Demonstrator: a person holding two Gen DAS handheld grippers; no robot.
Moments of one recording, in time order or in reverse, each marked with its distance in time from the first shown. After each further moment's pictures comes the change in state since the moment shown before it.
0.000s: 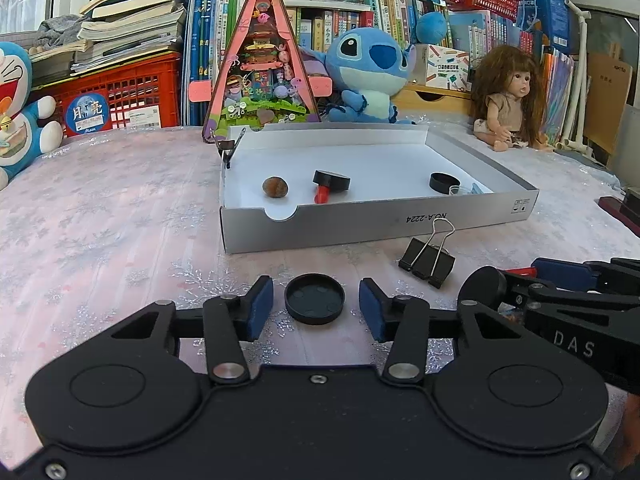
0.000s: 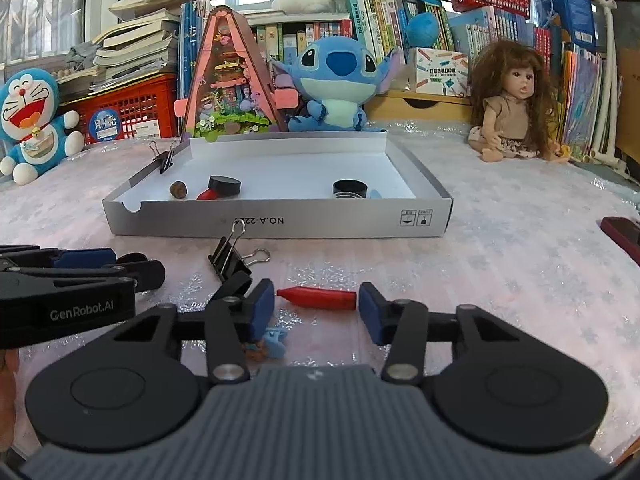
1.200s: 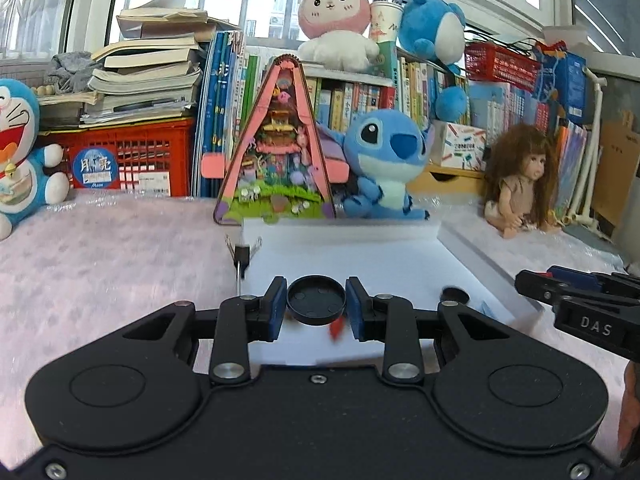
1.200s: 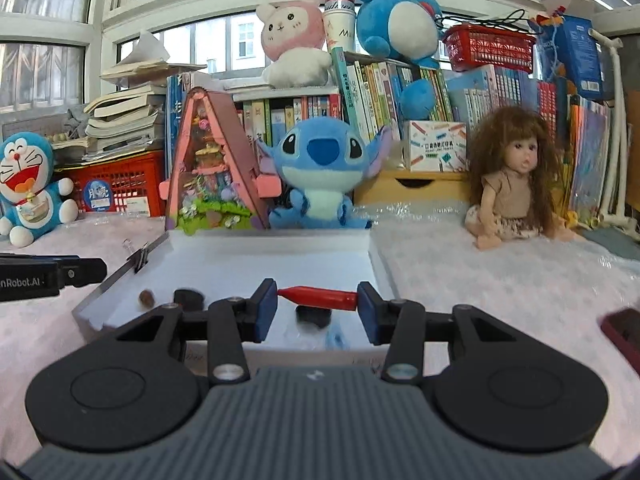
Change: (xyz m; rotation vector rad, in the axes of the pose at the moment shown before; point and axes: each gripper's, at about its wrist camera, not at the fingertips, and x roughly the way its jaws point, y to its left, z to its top) left arm 0.002 0.023 0.084 -0.076 -0.138 0.000; right arm 0.018 -0.049 0.073 -0.017 -0.175 0.044
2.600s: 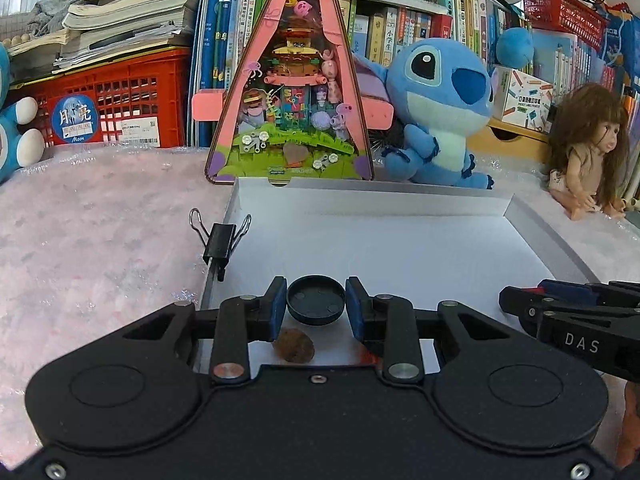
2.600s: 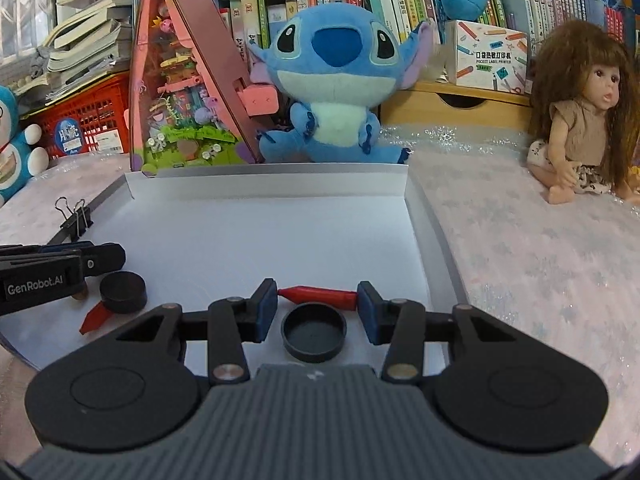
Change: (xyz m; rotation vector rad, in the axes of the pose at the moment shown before) left arm 0.132 -0.004 -0.001 -0.036 0.158 0.104; right arm 0.134 -0.003 0.001 0.005 0.271 0.057
